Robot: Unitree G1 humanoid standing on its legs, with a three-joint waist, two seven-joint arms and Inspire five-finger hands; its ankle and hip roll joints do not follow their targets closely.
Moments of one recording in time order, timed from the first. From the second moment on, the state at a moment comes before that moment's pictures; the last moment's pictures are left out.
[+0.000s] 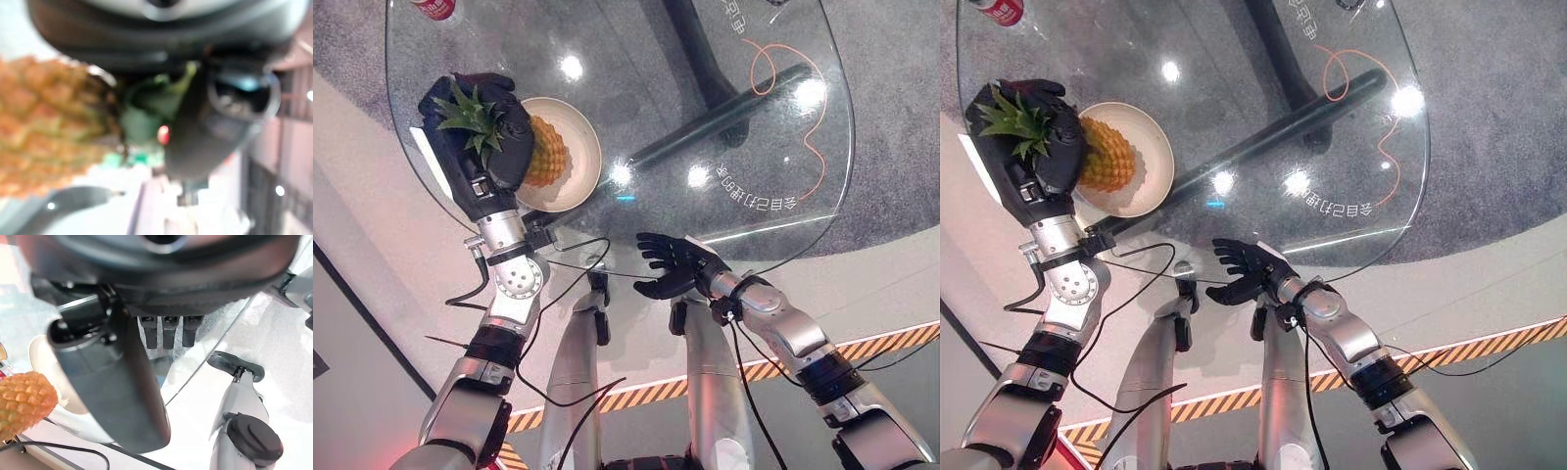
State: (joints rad) left arm -0.64 0.40 -0.18 0.43 -0.06 -0.83 0.74; right arm -0.48 -0.50 0.42 0.14 0.40 0.29 0.22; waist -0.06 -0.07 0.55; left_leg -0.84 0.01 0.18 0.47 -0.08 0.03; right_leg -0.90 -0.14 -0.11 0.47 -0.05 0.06
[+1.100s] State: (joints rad) left arm -0.79 0.45 -0.22 0.62 0.13 -0.80 1.06; right arm -0.51 -0.51 0.41 0.11 0.43 0.24 0.23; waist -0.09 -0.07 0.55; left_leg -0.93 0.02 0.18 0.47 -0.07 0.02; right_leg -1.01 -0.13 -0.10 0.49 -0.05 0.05
